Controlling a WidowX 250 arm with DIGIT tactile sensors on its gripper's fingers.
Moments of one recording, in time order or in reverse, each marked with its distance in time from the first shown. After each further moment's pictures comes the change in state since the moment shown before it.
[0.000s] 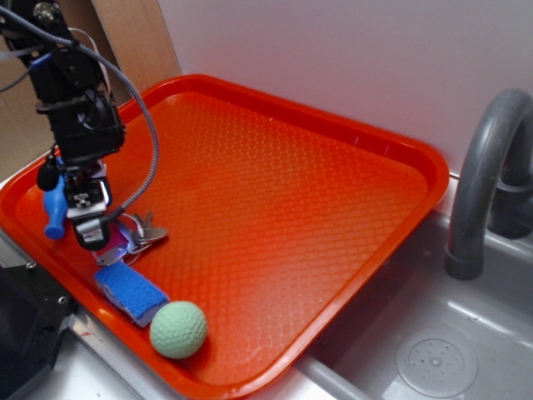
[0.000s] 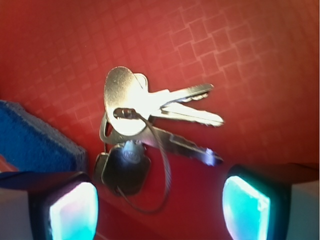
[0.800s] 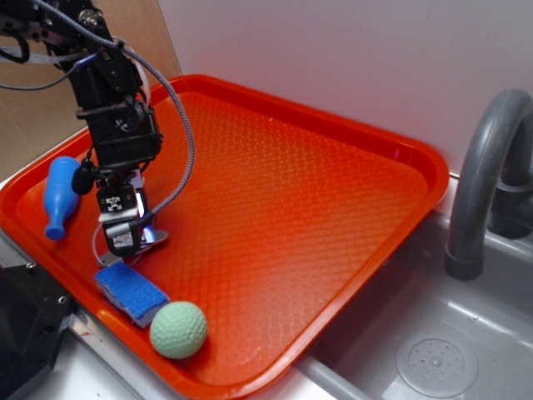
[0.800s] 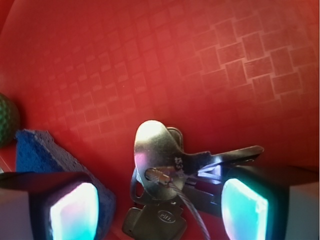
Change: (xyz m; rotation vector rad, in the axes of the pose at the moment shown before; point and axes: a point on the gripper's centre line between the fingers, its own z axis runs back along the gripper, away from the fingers) arm 0.024 -0.021 -0.012 -0.143 -0.011 -0.110
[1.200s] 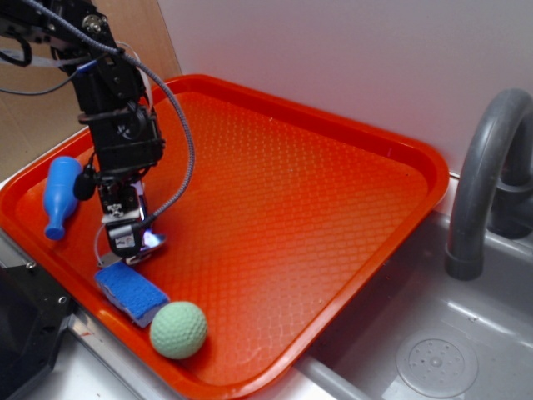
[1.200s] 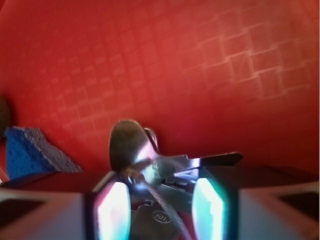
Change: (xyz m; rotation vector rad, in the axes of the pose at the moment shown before) arm -0.001 -0.001 -0.003 0.028 0.026 0.000
